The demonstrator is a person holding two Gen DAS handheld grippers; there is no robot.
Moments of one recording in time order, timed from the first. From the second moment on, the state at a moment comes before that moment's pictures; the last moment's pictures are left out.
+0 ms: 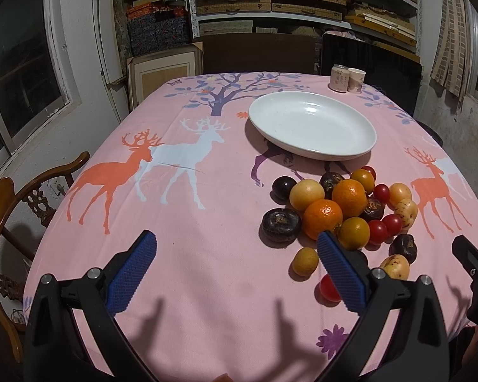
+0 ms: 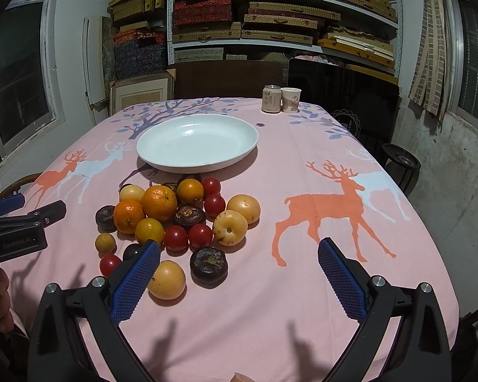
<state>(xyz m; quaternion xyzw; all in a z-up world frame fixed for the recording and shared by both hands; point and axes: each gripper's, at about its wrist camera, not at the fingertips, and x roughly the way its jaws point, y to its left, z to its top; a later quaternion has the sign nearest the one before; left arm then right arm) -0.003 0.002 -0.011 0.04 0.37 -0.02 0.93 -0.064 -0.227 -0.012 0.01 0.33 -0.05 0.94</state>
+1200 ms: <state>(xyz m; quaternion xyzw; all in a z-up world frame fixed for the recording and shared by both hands) 0.002 0.012 -0.036 0.05 0.40 -0.01 0.91 -0.047 -0.176 -0.061 -0.07 0.42 0.14 0.89</state>
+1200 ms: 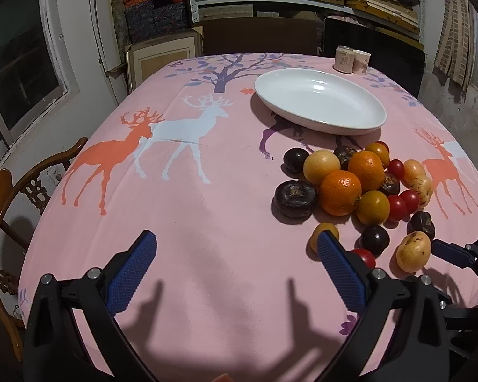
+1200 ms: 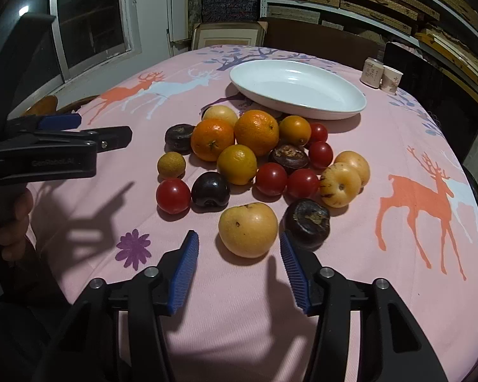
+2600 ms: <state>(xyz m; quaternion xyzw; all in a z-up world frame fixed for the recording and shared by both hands) -0.014 -0.065 -0.080 0.08 0.45 -0.18 0.87 -0.062 -0.250 -0.050 0.03 0.39 0.07 0.92</state>
